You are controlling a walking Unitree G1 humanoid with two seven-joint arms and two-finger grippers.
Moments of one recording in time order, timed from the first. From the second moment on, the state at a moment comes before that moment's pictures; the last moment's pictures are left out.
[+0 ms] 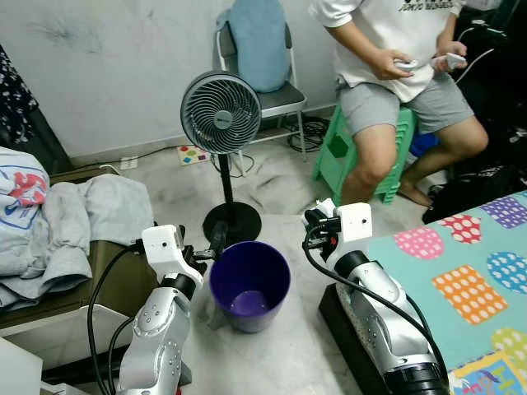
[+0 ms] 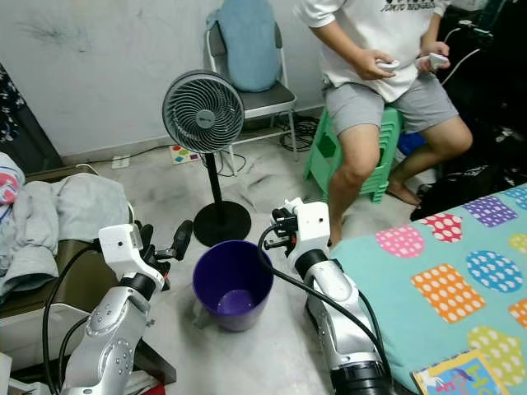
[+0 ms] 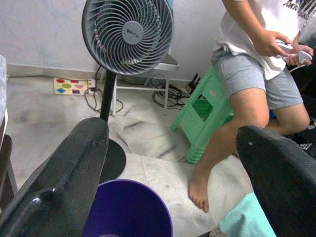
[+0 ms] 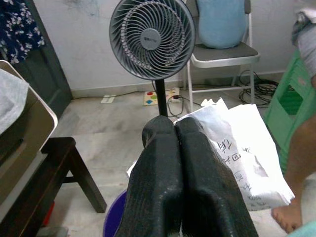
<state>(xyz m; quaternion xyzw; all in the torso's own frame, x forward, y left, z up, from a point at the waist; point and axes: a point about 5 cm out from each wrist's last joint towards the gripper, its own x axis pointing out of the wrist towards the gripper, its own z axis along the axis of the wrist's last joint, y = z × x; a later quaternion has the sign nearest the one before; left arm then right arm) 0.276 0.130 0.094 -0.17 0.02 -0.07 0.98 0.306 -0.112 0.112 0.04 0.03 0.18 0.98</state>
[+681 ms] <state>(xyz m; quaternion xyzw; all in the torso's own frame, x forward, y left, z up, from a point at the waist) 0.275 0.130 0.093 -0.17 0.02 -0.07 0.98 0.306 -0.111 0.112 0.04 0.03 0.18 0.98</state>
